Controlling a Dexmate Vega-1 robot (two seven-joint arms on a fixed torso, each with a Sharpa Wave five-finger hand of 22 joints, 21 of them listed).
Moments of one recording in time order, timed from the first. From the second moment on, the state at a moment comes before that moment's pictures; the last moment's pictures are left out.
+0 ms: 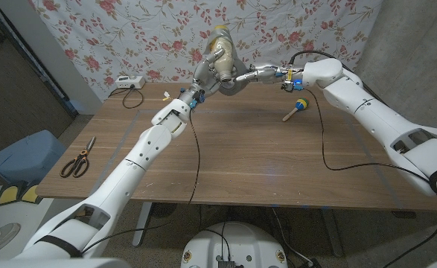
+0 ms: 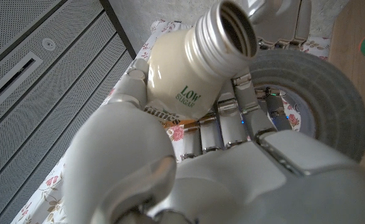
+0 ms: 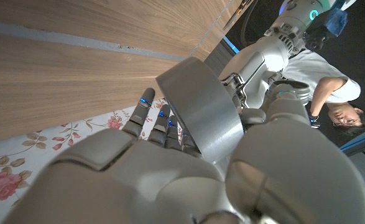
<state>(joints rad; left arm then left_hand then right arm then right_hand) 0.75 0.37 0.37 -1.66 -1.15 0.05 -0.14 0.96 0.04 0.50 -0.26 0.18 0.74 0.19 0.45 0.61 0.77 0.08 0.75 0.42 0.98 0.11 0.56 0.82 0.53 -0.01 1.35 0.18 -0.26 -0.59 -0.66 -1.26 0.32 0.19 0.77 0.59 -0.15 0.11 -0.10 0.37 0.00 0.10 0.21 0.20 0.02 0.16 0.33 0.30 0.08 0.10 0.44 0.32 0.00 0.21 0.82 0.17</state>
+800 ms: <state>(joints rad) 0.73 0.33 0.38 -1.63 -1.16 0.03 -0.19 0.95 0.05 0.50 -0.26 0.18 0.74 0.19 0.45 0.64 0.77 0.08 0.76 0.42 0.99 0.10 0.54 0.85 0.51 -0.02 1.36 0.18 -0.45 -0.50 -0.64 -1.41 0.09 0.27 0.17 0.93 -0.09 0.22 -0.16 0.24 0.64 0.22 0.48 0.29 0.80 0.13 0.89 0.55 0.65 0.12 1.01 0.38 0.44 0.02 0.96 0.20</state>
